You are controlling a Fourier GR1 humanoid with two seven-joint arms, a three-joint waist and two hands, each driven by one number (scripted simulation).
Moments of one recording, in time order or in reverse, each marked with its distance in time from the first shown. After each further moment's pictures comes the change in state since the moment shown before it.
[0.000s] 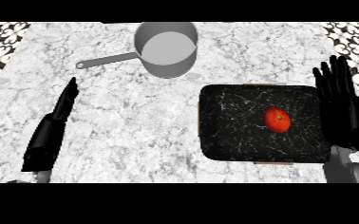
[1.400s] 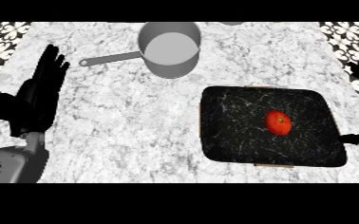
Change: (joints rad) left arm -0.199 -0.110 0.213 0.022 0.189 -0.019 0.244; right arm -0.045 -0.484 -0.005 0.357 0.391 0.399 -0.283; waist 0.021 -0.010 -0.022
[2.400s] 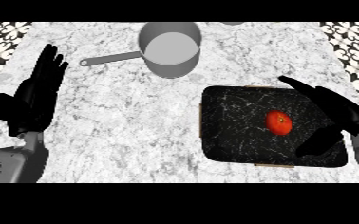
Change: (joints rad) left arm 0.001 -0.048 0.062 0.002 -0.051 -0.069 0.008; right arm -0.092 0.132 0.224 -0.290 0.231 0.215 0.622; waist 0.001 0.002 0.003
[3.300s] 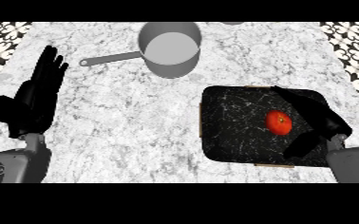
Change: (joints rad) left arm 0.009 -0.076 0.067 -0.017 -0.076 -0.064 0.018; right arm 0.036 0.166 -0.038 0.104 0.291 0.002 -0.035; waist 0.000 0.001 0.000
